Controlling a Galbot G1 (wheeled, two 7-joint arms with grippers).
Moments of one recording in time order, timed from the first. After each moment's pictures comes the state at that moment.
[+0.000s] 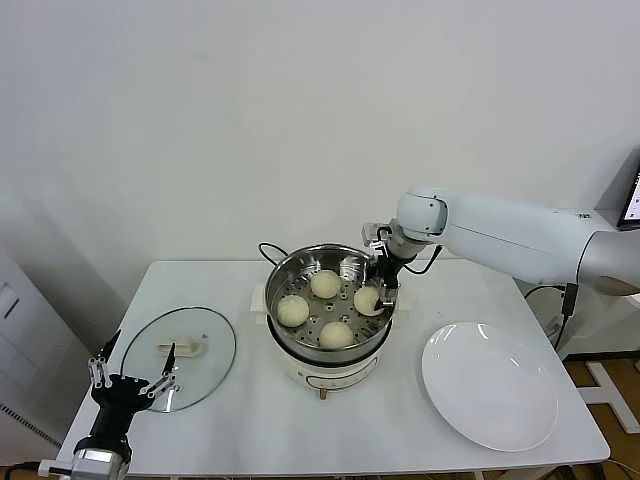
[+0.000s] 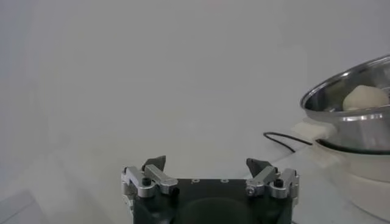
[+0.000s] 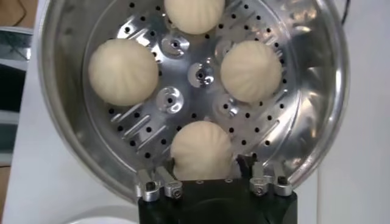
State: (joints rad) left arm 1.68 -1.51 -0.80 -2.24 0.28 0.01 0.18; right arm 0.59 1.00 -1.42 1.24 0.52 -0.41 -0.96
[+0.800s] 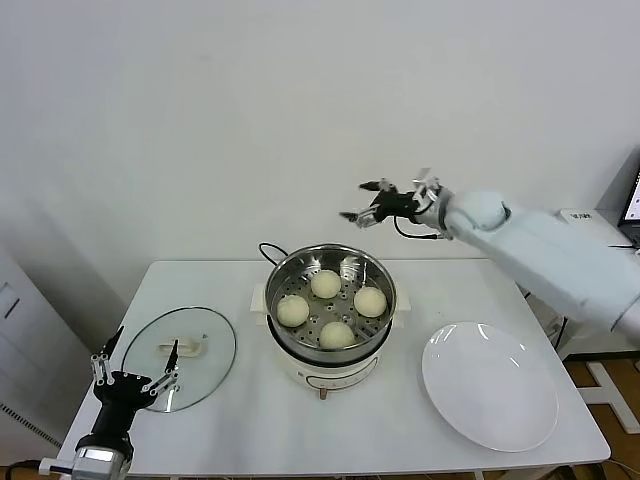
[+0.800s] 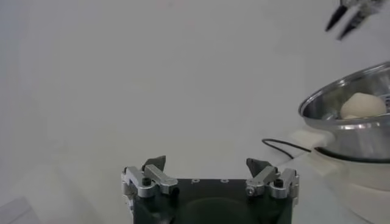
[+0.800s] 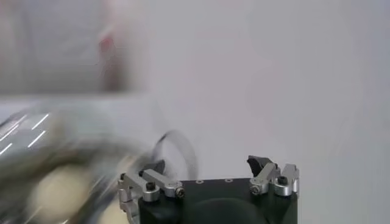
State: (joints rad) left arm 1.68 -1.50 -0.79 -2.25 0.27 0.00 0.17; right arm 0.18 0.81 -0.78 1.26 0.99 -0.09 -0.30
